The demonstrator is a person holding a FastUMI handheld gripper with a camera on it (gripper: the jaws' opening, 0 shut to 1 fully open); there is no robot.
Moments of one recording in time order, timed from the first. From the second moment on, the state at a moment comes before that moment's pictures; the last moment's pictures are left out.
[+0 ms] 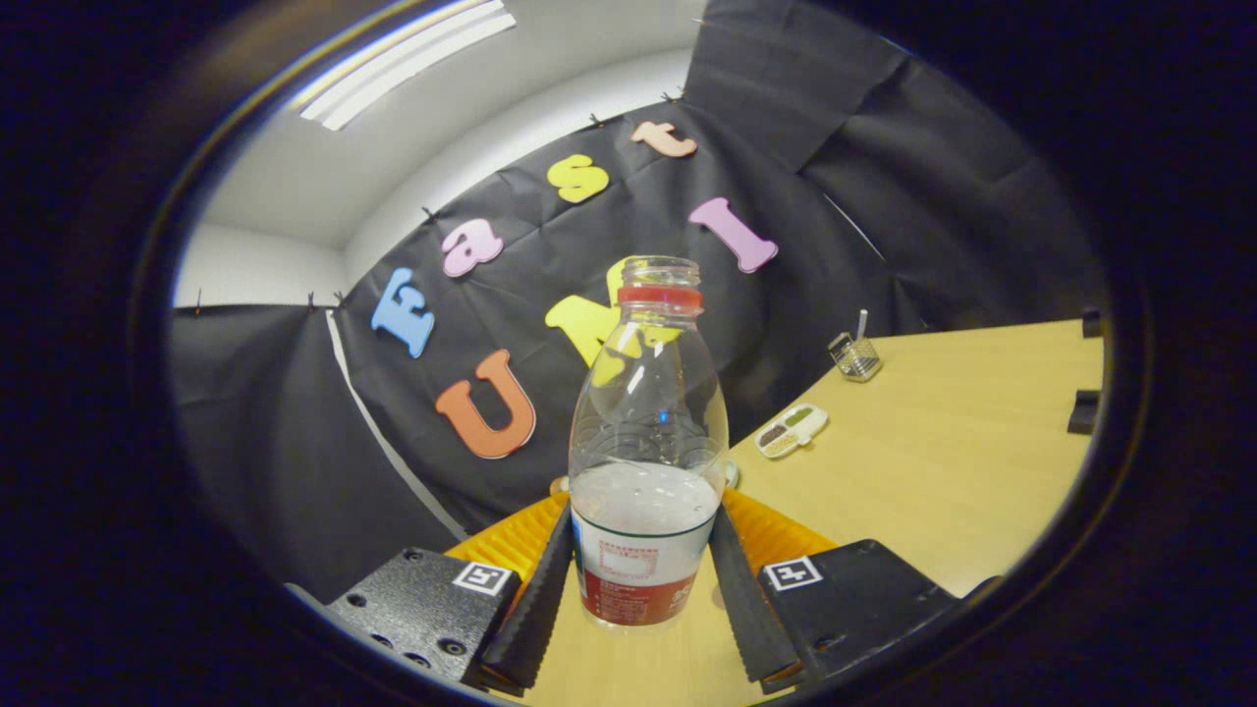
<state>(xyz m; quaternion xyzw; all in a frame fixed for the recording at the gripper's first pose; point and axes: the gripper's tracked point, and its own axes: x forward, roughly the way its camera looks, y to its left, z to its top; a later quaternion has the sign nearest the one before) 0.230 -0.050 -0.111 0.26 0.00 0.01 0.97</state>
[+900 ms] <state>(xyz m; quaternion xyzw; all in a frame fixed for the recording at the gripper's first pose) 0.306 -0.010 -0.205 0.02 0.01 -0.03 1.00</state>
